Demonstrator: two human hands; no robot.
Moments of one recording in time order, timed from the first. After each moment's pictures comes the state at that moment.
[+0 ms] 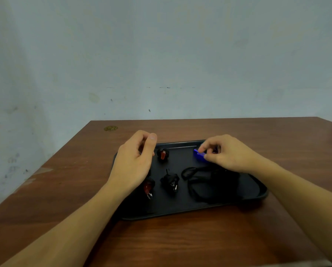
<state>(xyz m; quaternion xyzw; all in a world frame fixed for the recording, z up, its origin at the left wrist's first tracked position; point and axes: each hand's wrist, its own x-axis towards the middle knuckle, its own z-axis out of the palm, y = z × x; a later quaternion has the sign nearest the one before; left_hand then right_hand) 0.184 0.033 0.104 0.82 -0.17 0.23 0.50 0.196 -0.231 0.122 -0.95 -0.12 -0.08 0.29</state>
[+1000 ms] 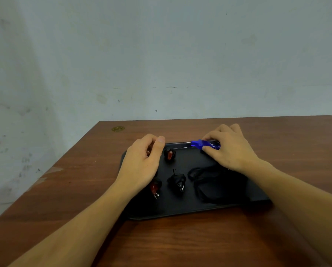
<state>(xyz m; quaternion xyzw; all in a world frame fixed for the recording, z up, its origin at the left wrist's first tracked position) 0.187 0.034 0.100 0.84 -0.17 0.22 0.47 0.214 -0.219 0.111 -0.96 -0.09 -0.22 0.16</state>
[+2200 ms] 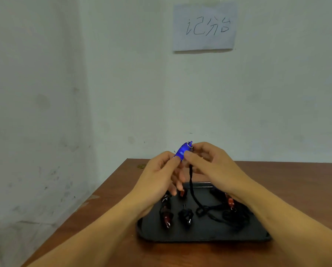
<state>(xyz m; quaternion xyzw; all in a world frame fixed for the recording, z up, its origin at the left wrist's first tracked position) 0.097 0.017 0.203 0.72 -0.19 0.09 0.66 0.110 -0.148 0.222 -0.79 -0.21 -0.12 0.57</state>
